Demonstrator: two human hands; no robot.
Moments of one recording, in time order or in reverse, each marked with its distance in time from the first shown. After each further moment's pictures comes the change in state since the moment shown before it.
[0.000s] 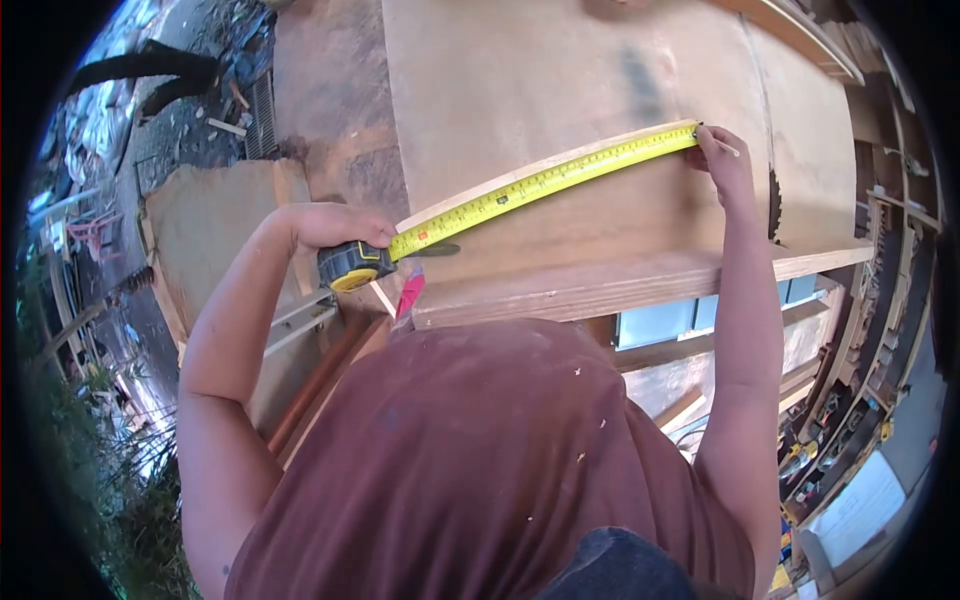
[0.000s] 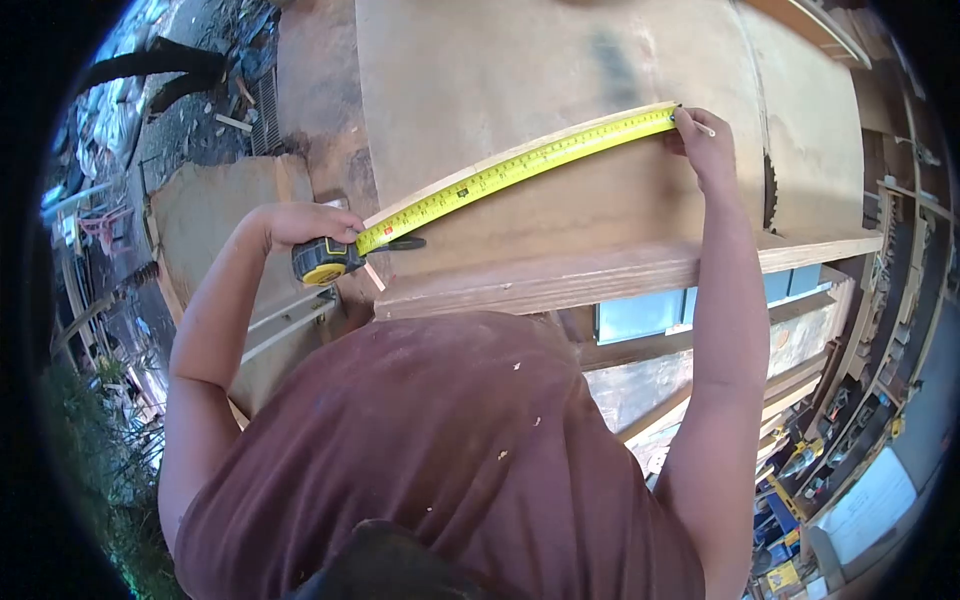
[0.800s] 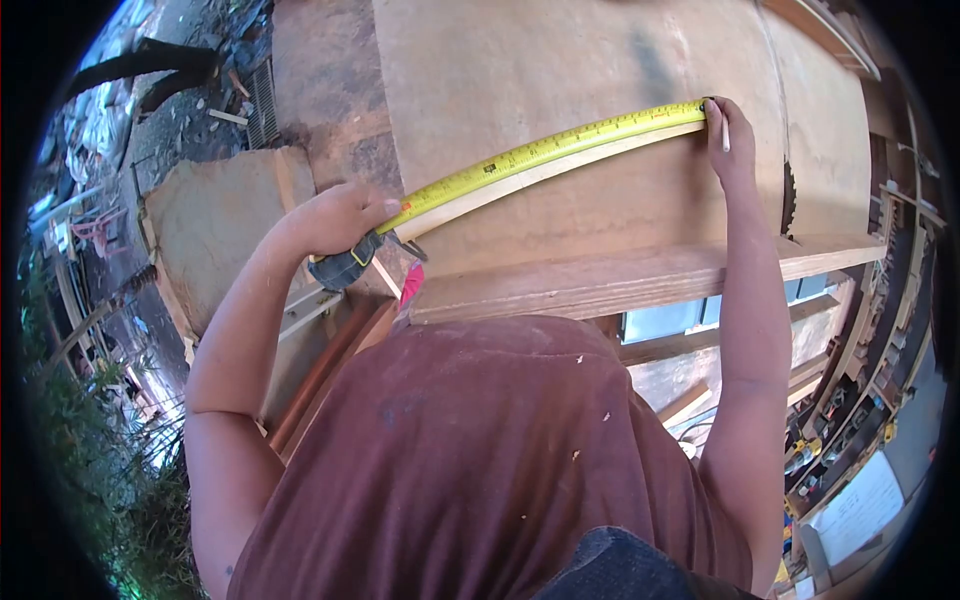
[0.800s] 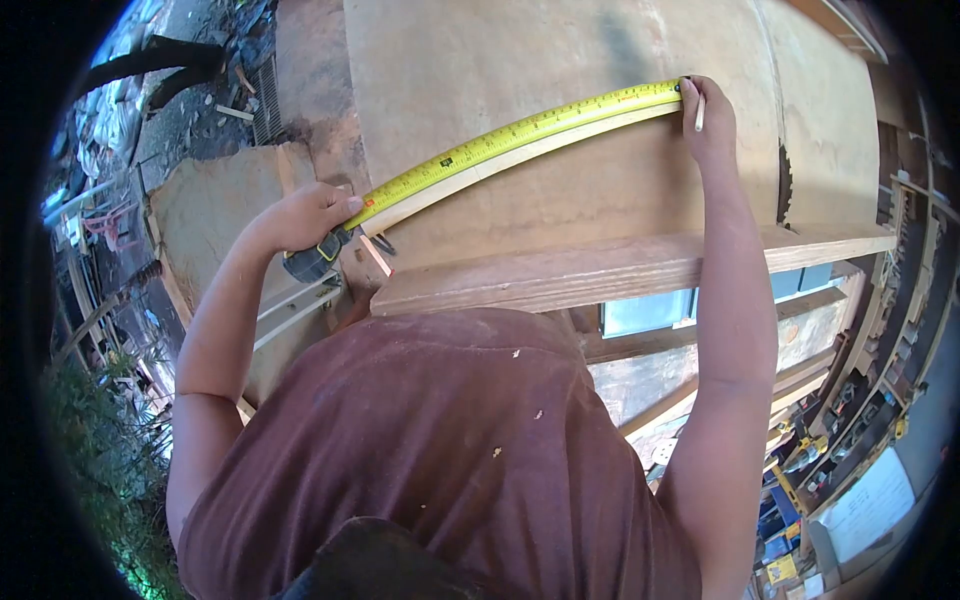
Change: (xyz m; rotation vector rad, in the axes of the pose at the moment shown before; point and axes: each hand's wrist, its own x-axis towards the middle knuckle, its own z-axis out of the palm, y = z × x) left_hand -0.003 0.034 0.034 0.671 0.535 0.081; right_hand 0.014 0.009 0.012 -0.443 0.191 -0.477
